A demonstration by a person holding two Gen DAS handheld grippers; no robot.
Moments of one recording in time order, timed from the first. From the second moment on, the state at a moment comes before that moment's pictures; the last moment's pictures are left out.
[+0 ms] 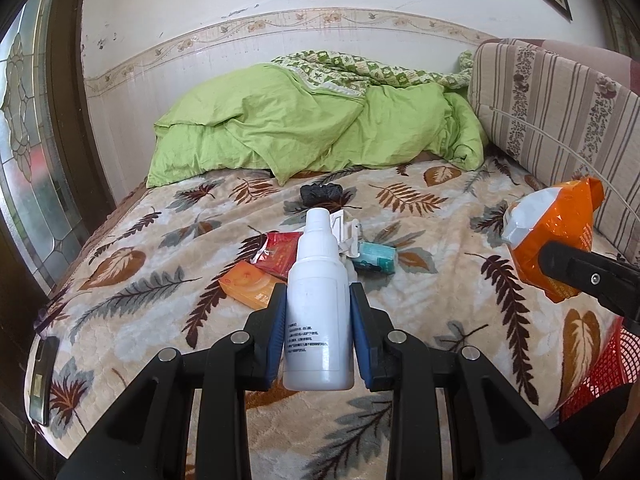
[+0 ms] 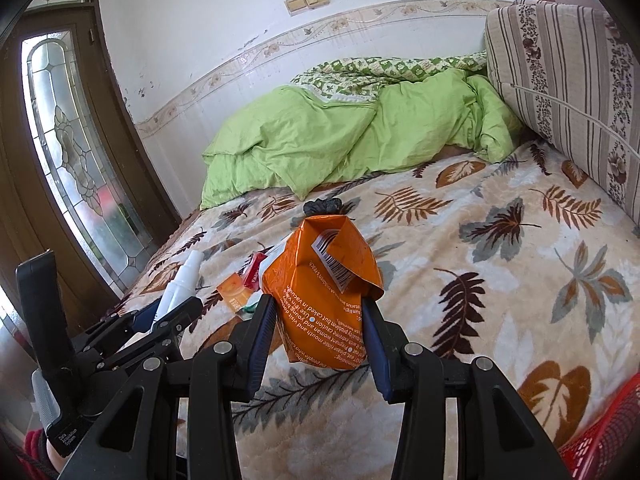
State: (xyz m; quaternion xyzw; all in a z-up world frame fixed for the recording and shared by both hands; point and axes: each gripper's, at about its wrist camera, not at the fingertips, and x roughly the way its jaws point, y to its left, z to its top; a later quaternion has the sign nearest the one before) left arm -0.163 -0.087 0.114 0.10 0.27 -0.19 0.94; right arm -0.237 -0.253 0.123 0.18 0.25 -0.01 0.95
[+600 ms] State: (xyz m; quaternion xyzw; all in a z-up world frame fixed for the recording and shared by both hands) left arm -0.218 -0.103 0.116 0.10 0.28 -0.25 0.92; right arm -0.300 -0.264 0.129 0.20 0.25 -0.01 0.95
